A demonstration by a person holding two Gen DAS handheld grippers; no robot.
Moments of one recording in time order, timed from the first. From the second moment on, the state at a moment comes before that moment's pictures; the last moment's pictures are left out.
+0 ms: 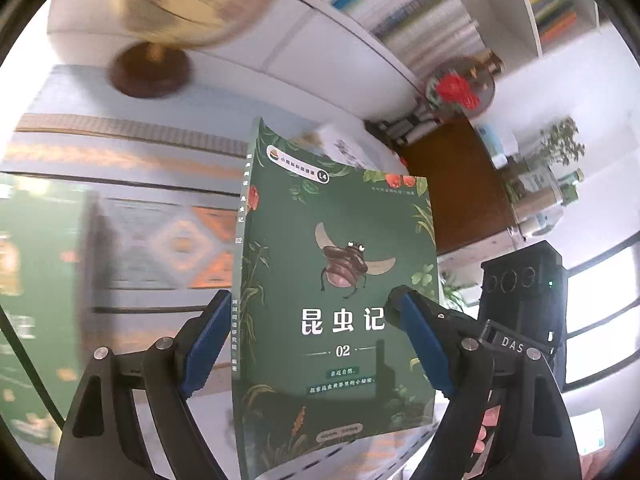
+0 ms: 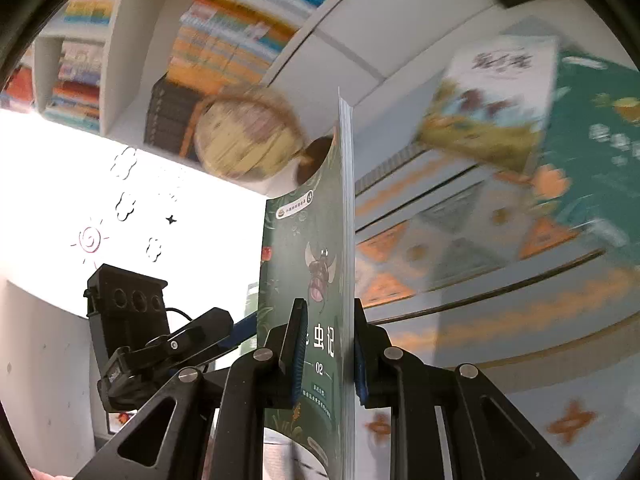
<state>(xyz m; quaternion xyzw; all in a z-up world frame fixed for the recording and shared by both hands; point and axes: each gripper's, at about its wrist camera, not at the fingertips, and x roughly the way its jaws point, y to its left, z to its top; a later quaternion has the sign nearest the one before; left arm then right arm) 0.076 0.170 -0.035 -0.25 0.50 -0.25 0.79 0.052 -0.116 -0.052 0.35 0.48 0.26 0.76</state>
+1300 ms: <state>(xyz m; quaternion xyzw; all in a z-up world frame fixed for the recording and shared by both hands) 0.054 0.395 -0.112 -0.28 0.51 -0.13 0.80 0.072 0.139 -0.128 0.29 0.57 0.28 0.72</state>
